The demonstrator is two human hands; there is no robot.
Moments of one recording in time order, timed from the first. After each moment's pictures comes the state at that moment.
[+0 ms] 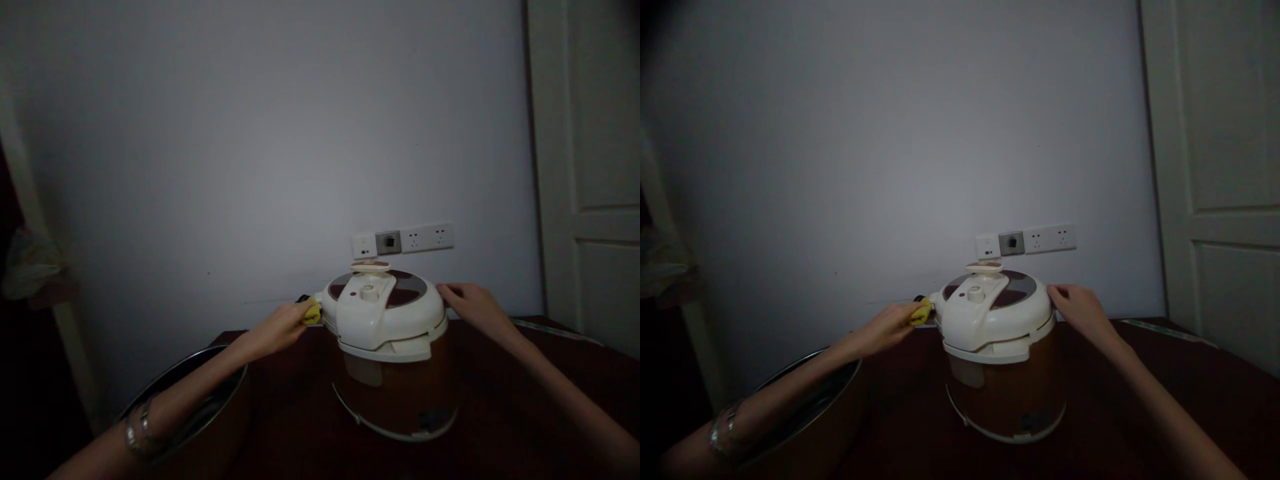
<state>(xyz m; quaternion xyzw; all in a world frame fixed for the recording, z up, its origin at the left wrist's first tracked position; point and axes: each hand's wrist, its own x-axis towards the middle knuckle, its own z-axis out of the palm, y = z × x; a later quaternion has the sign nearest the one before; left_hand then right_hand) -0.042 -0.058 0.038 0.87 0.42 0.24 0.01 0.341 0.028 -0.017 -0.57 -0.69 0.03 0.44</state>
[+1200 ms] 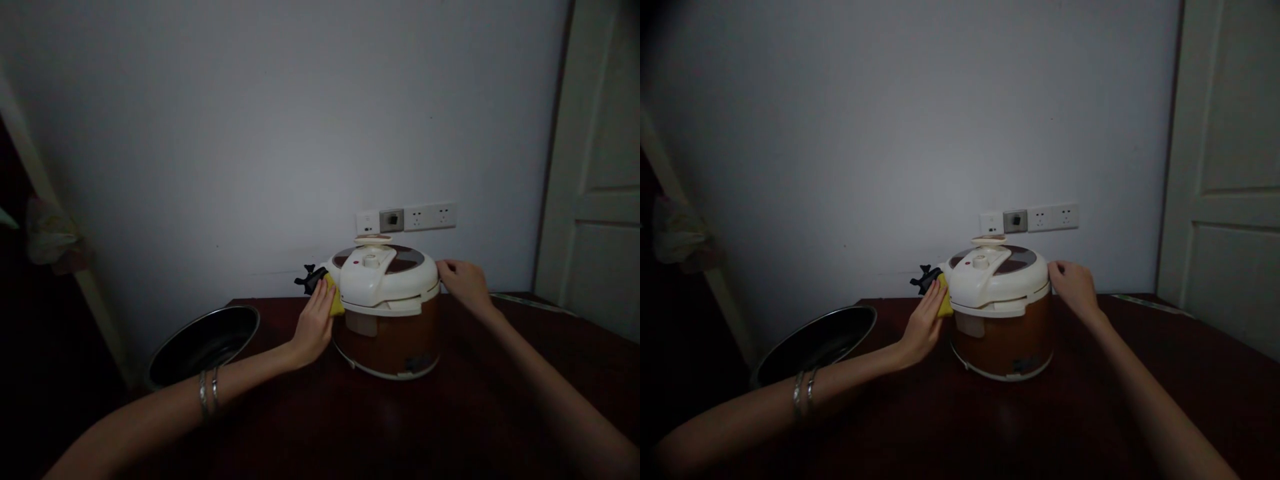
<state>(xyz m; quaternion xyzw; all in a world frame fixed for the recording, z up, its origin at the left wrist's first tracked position) -0.005 -0.066 -0.071 0.83 0.39 0.36 -0.18 0.336 0.029 -0.039 -0.60 -0.65 -0.08 0.47</state>
